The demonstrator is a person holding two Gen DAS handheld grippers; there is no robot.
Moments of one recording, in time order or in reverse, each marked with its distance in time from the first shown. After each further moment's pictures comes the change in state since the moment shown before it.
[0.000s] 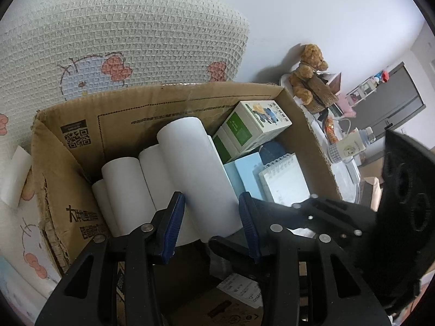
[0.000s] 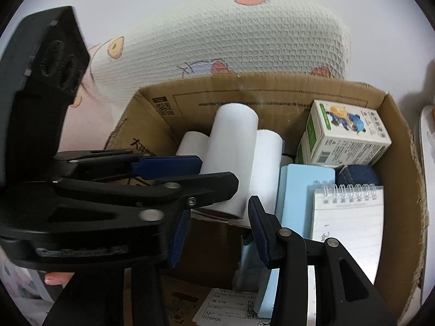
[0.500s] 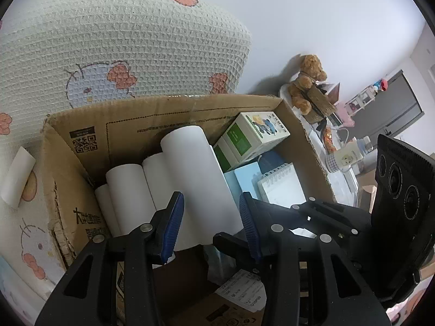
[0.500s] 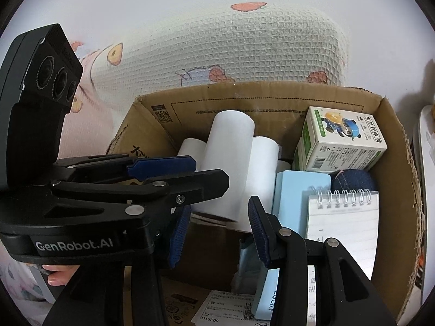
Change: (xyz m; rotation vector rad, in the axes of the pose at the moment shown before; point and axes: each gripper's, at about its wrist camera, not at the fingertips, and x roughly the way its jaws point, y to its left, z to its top) left arm -0.006 0.005 0.002 -0.024 -0.050 -0.015; right arm 0.003 -0.008 0.007 0.018 -0.010 0.013
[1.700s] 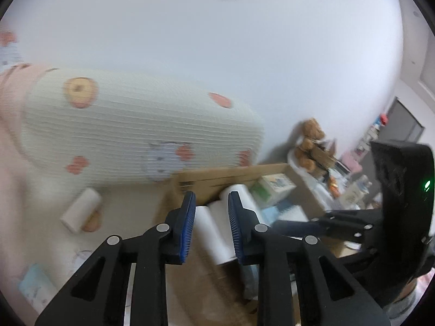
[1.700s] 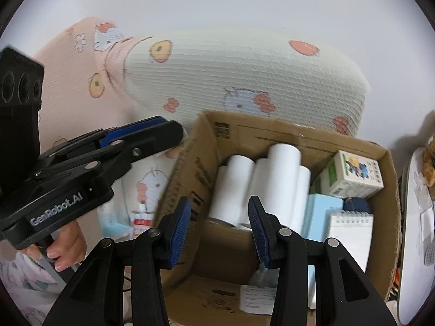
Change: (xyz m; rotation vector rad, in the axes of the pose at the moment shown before) left arm -0.139 0.045 -0.042 0.033 -0.422 0.109; right arm -0.030 0.095 0.017 -0.161 -0.012 -0.065
